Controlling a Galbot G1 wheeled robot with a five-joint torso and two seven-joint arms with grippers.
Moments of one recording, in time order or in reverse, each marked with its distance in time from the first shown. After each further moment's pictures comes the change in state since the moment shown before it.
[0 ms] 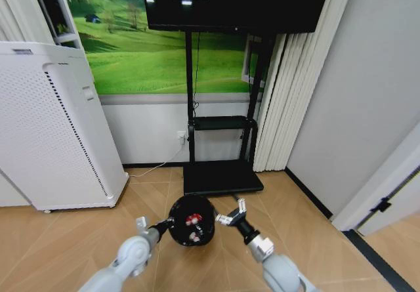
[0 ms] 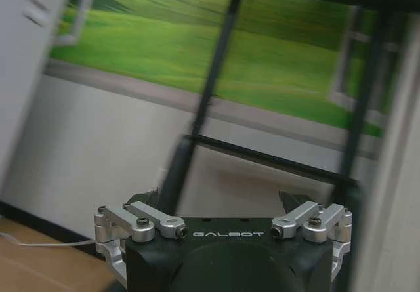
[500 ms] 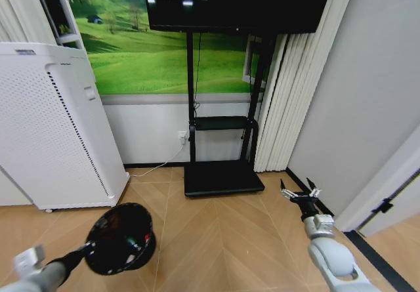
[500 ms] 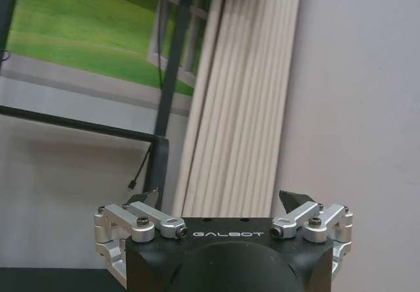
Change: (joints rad) left arm 0.719 -0.280 -0.892 -0.169 0.010 0.072 0.172; right arm -0.092 0.088 0.432 -0.024 0.168 -0.115 0.038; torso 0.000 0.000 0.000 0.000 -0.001
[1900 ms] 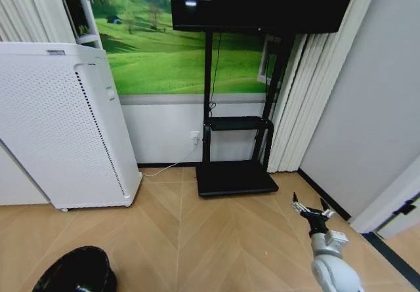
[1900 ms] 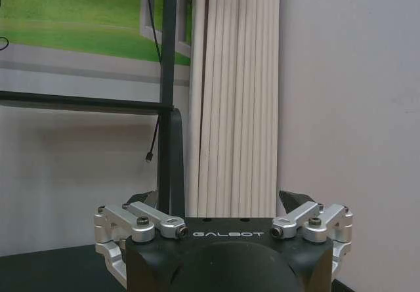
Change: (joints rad) left arm -0.006 -0.134 0.082 0.264 0.076 -0.057 0.097; right arm -0.039 0.129 0.003 -0.055 0.031 0.042 0.004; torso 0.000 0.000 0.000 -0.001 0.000
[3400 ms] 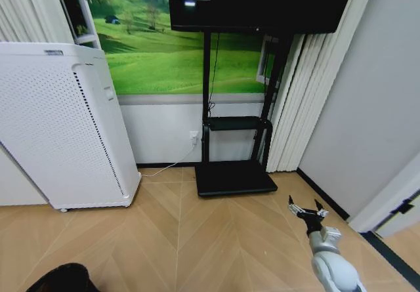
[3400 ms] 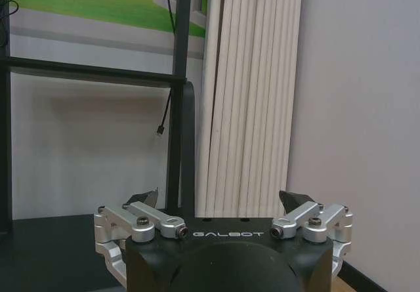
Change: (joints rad) left arm -0.057 -0.046 -0.135 -0.056 0.206 -0.104 -0.126; right arm 0.016 -0.047 -0.008 -0.021 0.027 -0.100 -0.024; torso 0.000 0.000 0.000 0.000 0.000
